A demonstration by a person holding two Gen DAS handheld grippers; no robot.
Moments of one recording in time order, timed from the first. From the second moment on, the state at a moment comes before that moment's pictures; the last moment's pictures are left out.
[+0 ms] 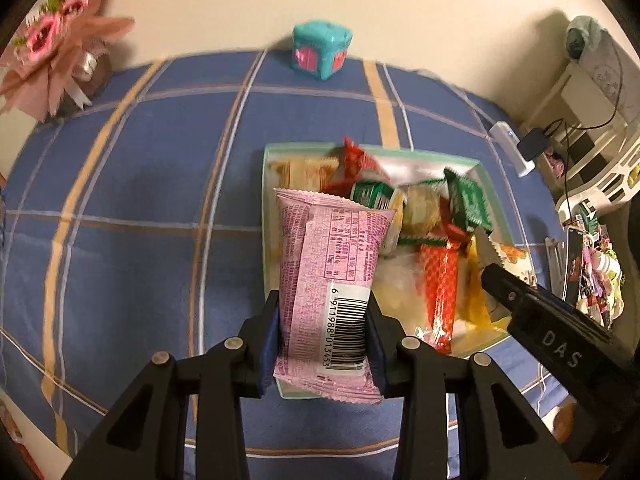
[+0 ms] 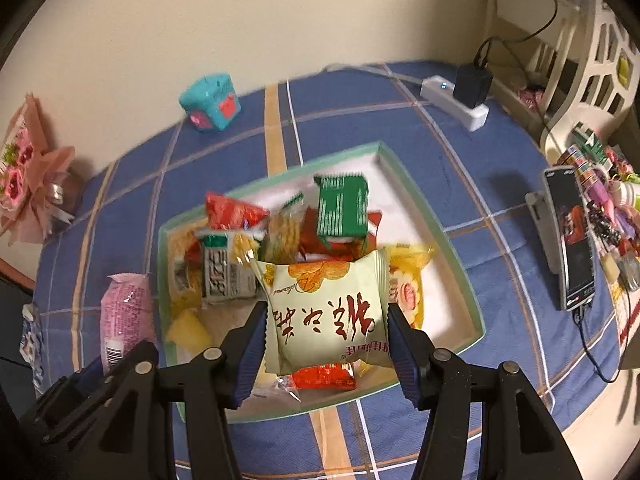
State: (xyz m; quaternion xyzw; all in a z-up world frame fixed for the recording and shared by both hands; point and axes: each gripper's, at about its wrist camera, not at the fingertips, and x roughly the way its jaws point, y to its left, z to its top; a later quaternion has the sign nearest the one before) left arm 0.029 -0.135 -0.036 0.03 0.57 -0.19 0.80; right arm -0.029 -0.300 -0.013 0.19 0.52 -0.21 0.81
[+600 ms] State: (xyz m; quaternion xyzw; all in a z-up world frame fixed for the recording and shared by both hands) left arm 0.033 -0.146 -0.081 0.03 0.63 -0.18 0.76; right arm -0.016 -0.293 -0.063 0.17 0.58 -0.20 0.77
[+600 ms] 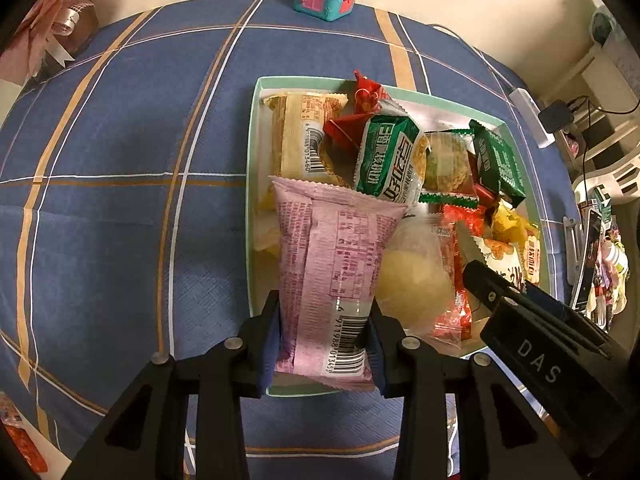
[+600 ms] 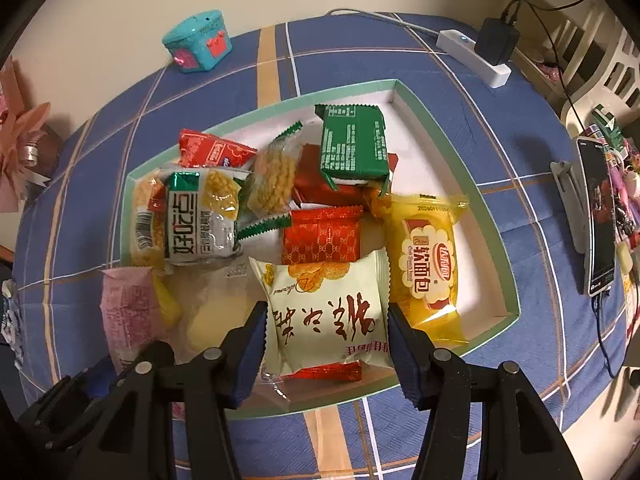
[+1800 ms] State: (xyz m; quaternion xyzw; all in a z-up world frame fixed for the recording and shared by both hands) left arm 0.045 -0.120 -0.041 0.00 0.59 -0.18 0.78; right arm -0.012 -0.280 -0.025 0.15 0.54 -0.20 0.80
